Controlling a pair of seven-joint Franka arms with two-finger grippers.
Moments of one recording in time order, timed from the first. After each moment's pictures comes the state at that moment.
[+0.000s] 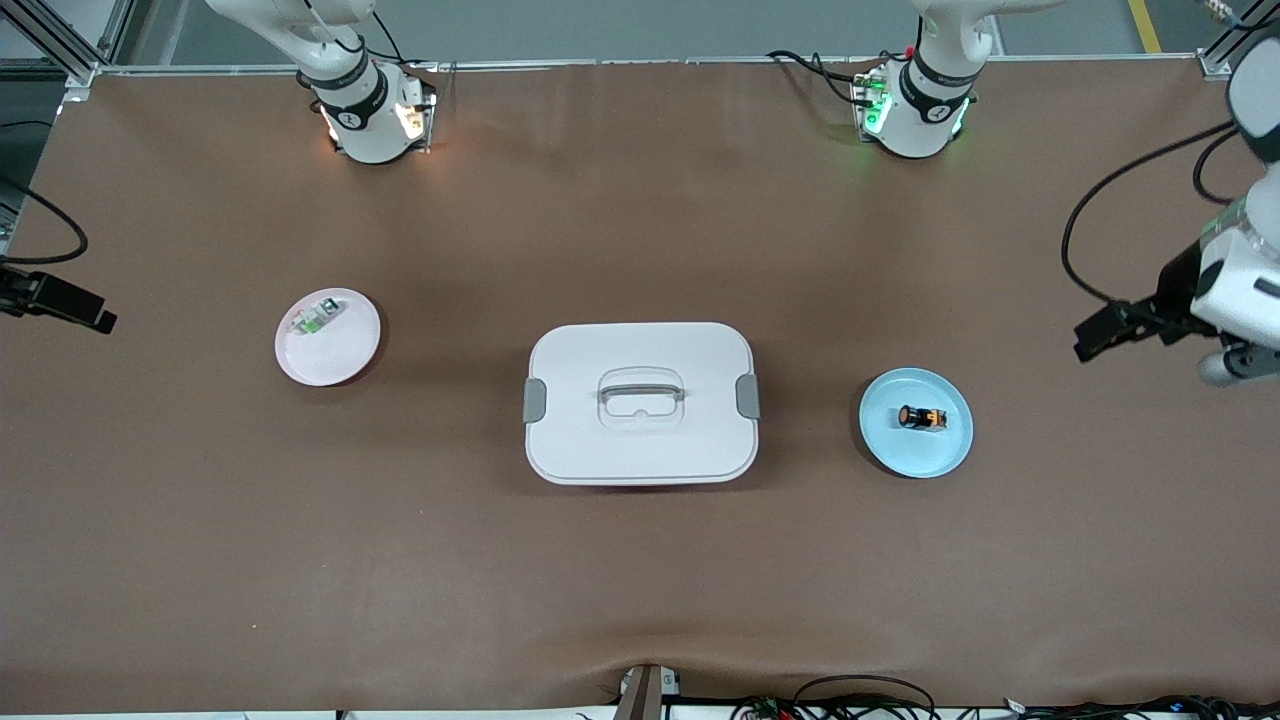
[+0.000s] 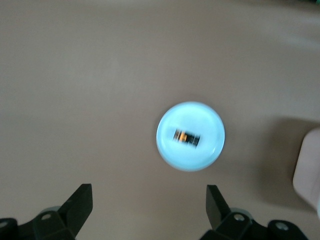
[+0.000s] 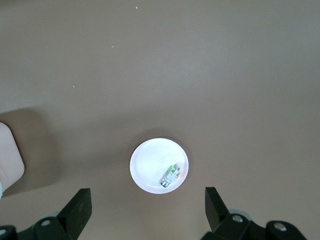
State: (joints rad) left arm 0.04 0.05 -0.10 -1.61 0.06 1.70 -0.25; right arm -0.05 0.14 -0.02 -1.38 -0.02 1.49 0.16
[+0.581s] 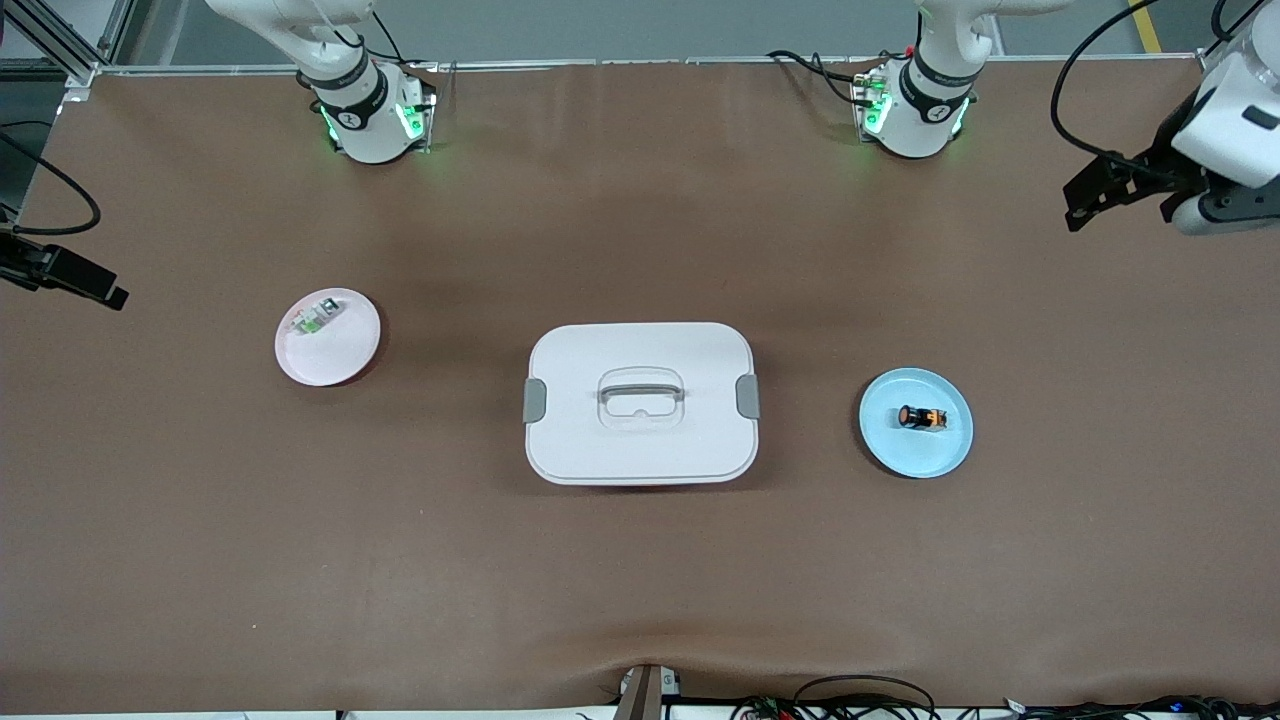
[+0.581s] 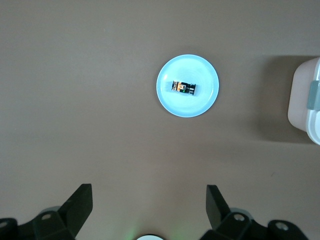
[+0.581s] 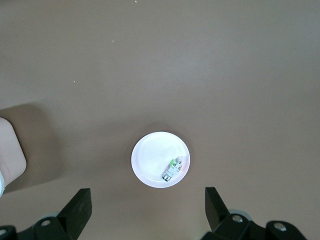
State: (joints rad) left arm -0.05 -0.14 -0.07 -1.67 0.06 1.52 -0.17; right arm -0.05 0.09 -0.02 -1.45 -0.01 1.50 0.17
